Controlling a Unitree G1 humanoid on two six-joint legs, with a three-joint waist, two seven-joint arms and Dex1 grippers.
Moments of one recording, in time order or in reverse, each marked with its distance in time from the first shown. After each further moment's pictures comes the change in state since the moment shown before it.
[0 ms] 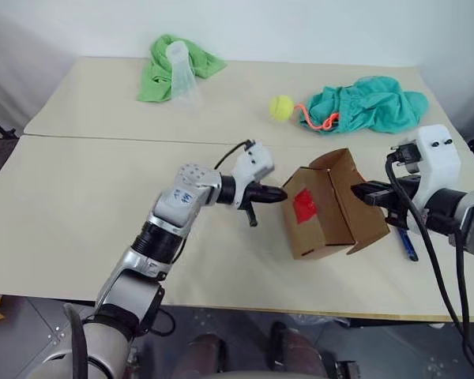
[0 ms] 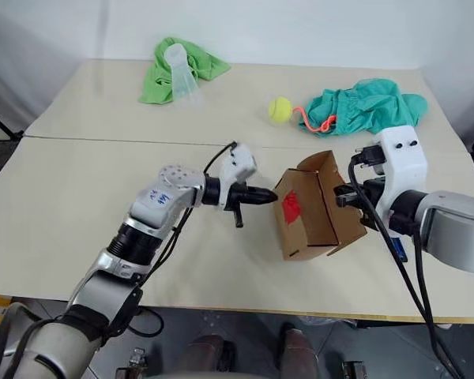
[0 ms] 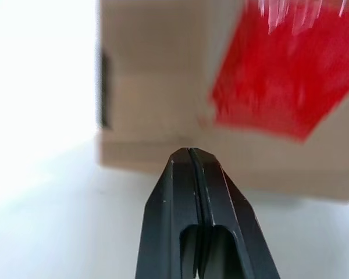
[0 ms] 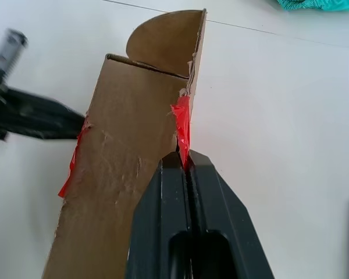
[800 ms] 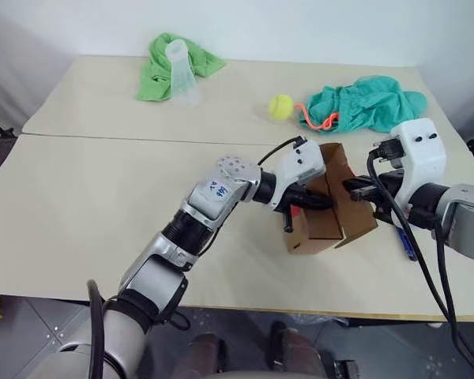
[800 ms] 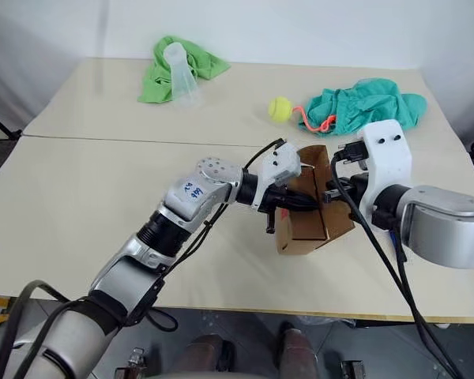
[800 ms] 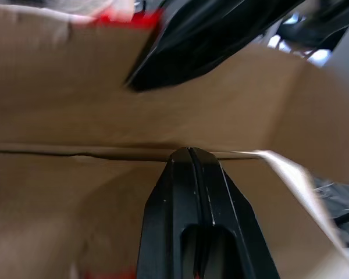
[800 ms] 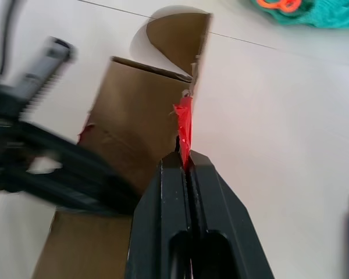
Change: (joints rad) left arm -0.132 -0.137 -0.161 0.149 0.011 -0.167 -0.019; right arm -0.114 -0.036 0.168 -0.043 0.010 -0.116 -0.073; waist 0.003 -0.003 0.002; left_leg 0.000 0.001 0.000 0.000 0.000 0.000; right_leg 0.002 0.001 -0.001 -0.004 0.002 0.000
